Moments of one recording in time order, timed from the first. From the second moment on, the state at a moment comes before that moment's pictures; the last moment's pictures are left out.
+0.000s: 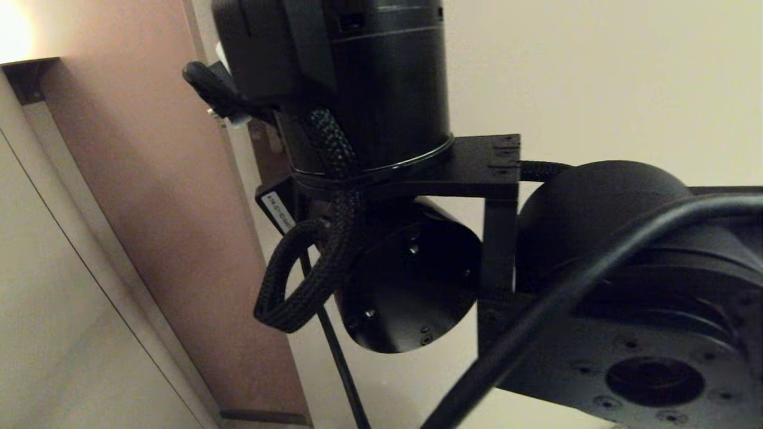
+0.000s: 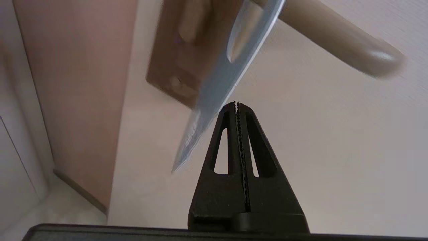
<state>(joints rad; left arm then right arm) 0.00 0.00 0.00 -0.01 -0.01 0.01 1.14 2.02 -1.82 -0.06 -0.79 -0.24</state>
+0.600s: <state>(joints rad) 0.00 0.00 0.00 -0.01 -0.01 0.01 1.14 2.15 -1.93 -0.15 -0.79 -0.25</state>
